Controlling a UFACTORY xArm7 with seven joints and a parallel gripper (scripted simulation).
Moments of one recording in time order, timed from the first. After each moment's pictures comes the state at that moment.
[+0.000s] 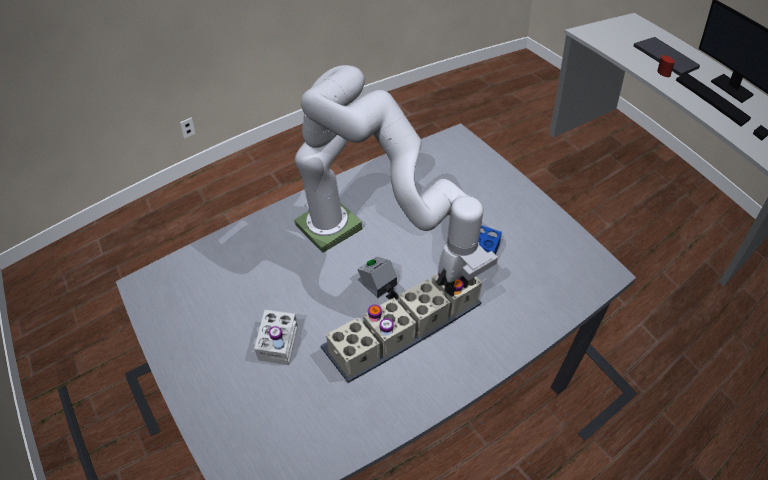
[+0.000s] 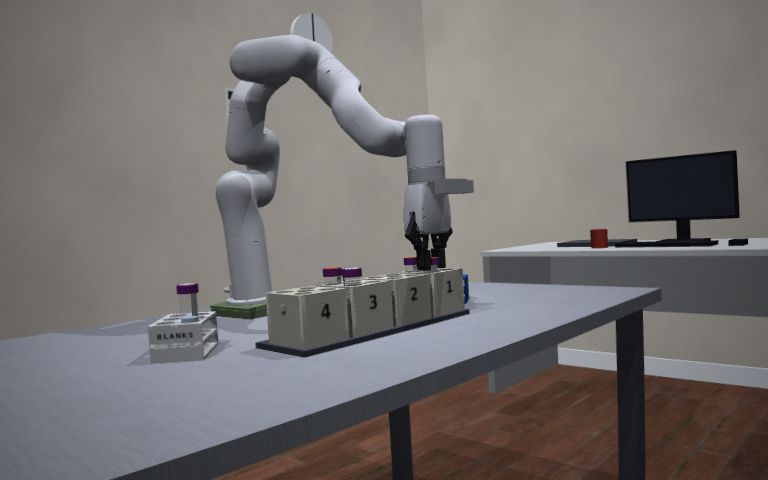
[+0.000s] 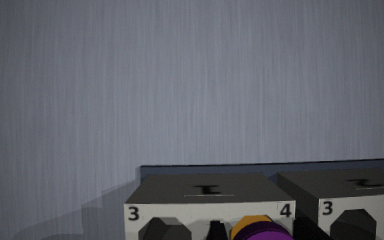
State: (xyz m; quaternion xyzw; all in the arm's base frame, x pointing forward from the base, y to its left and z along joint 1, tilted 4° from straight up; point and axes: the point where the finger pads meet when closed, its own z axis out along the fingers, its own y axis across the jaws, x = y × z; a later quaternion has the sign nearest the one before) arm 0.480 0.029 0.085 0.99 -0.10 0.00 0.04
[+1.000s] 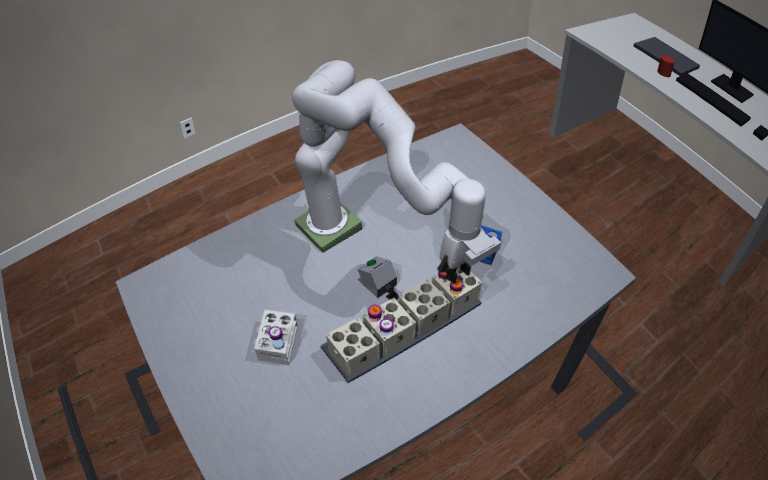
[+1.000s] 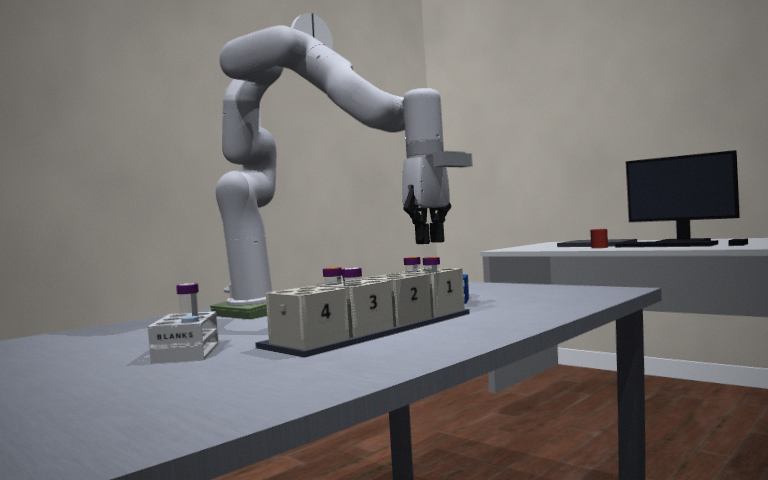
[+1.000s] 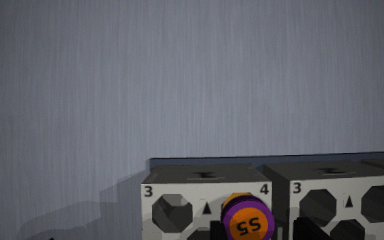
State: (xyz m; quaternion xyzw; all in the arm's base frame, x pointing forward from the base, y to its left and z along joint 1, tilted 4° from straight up) arm 0.481 0.033 0.137 0.99 -0.10 0.00 0.04
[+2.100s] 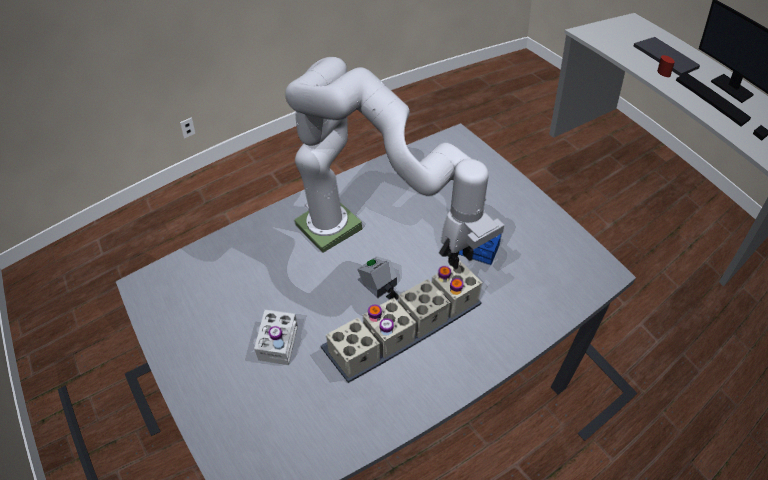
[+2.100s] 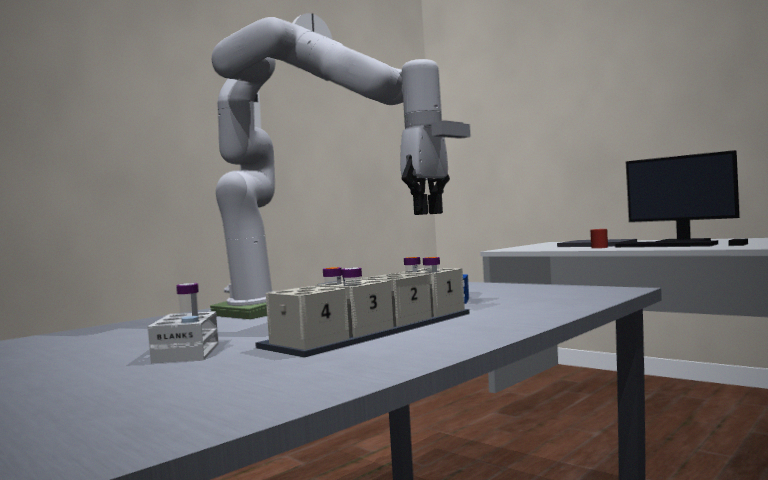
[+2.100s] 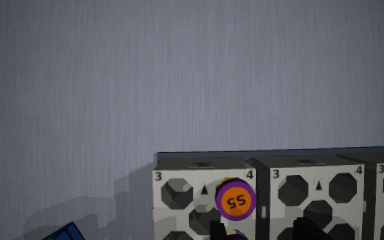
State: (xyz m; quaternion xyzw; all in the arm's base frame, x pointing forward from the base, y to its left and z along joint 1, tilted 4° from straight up) arm 0.481 0.037 0.195 0.99 -0.10 0.00 0.04
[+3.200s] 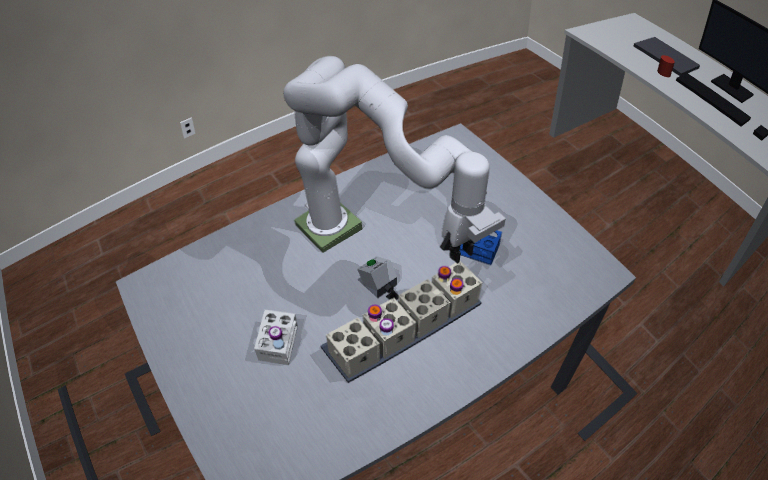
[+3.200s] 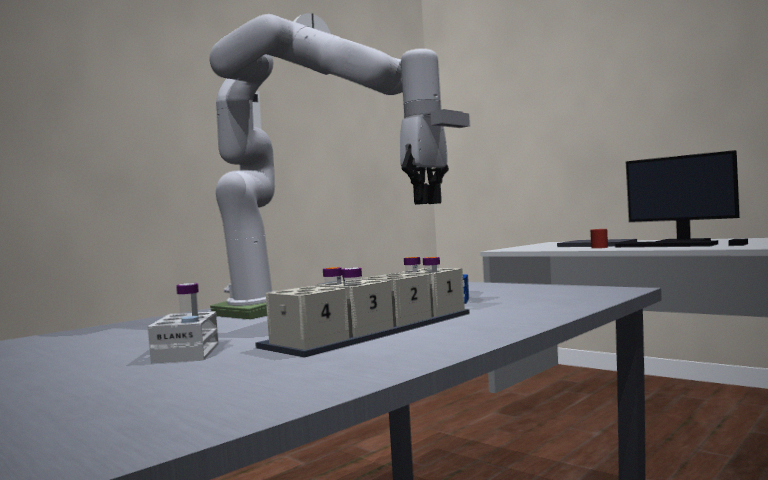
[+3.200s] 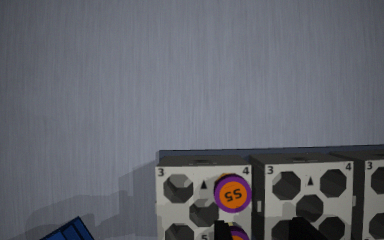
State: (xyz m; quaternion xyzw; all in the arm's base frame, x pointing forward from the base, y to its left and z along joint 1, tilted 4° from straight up) arm 0.481 0.039 0.216 0.99 -0.10 0.00 0.04
